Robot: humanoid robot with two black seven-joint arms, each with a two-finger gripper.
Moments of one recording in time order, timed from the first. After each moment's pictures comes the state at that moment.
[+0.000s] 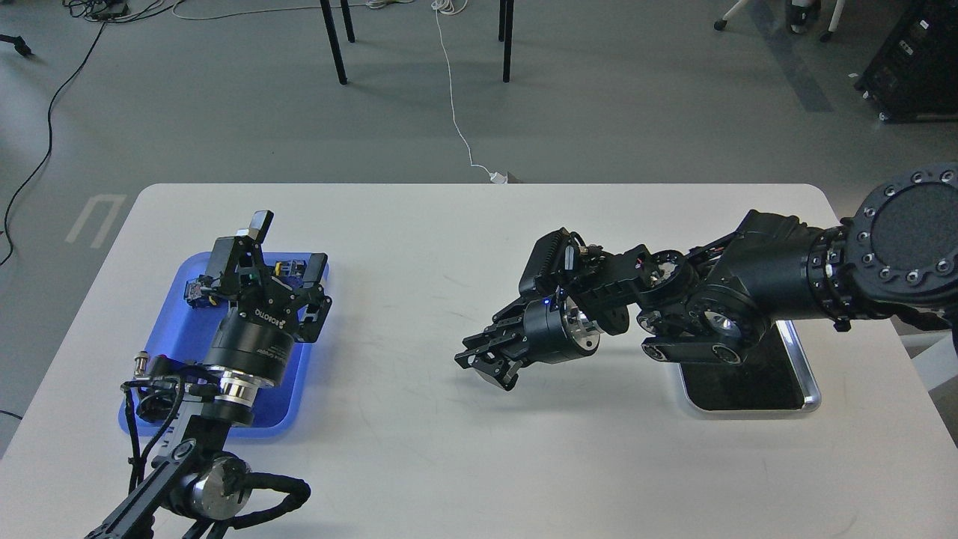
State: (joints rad) left arm 0.06 0.12 -1.22 -1.45 0.78 -0.11 -0.47; right arm 1.47 0.00 -0.92 1.03 -1.05 -0.26 0.49
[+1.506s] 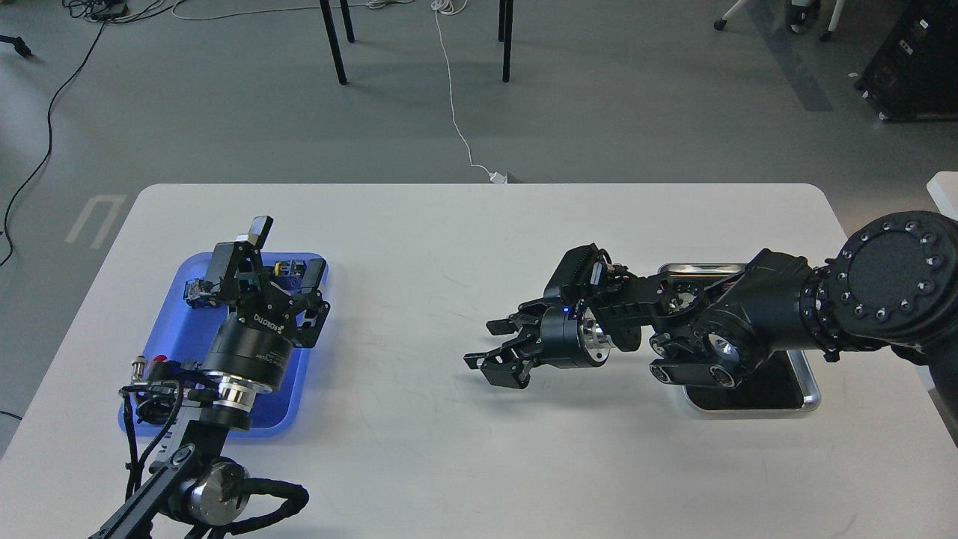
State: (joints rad) left arm 0.07 0.12 -1.22 -1.45 0.80 -0.11 -0.47; right arm 1.39 0.00 -0.91 0.98 -0.90 -0.38 0.49
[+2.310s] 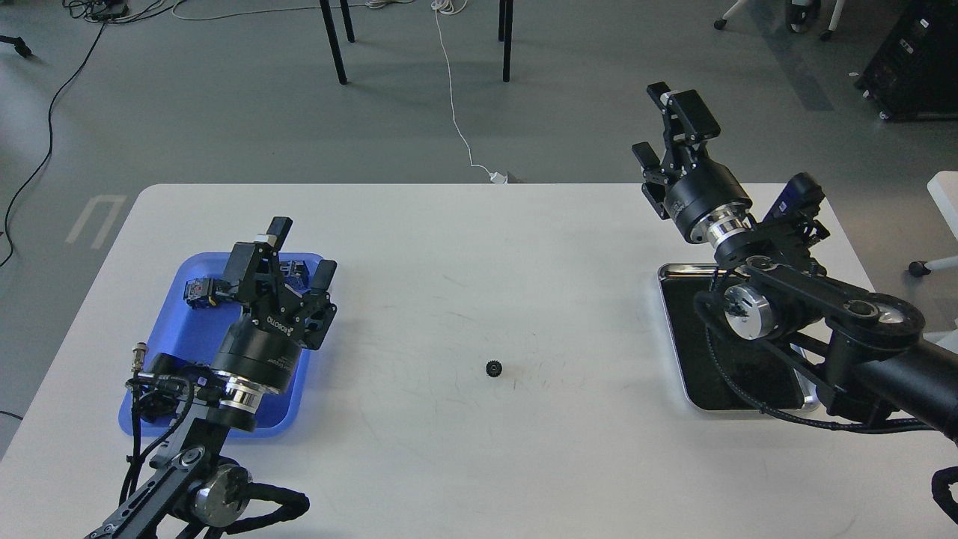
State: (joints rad) left arm 0.05 0.14 -1.18 -1.43 0.95 -0.12 -0.49; right arm 0.73 -0.45 0.50 1.08 -0.23 -0.10 0.49
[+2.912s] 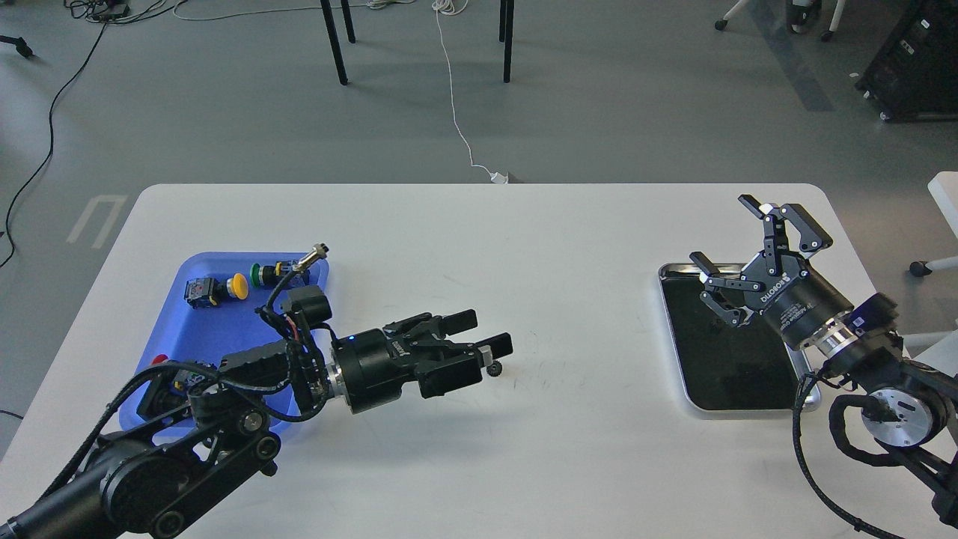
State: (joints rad) left arm -0.41 0.34 -0.72 -1.40 2.02 -0.20 -0.49; right arm 0.40 -0.63 0.61 1.04 -0.14 0.49 0.49
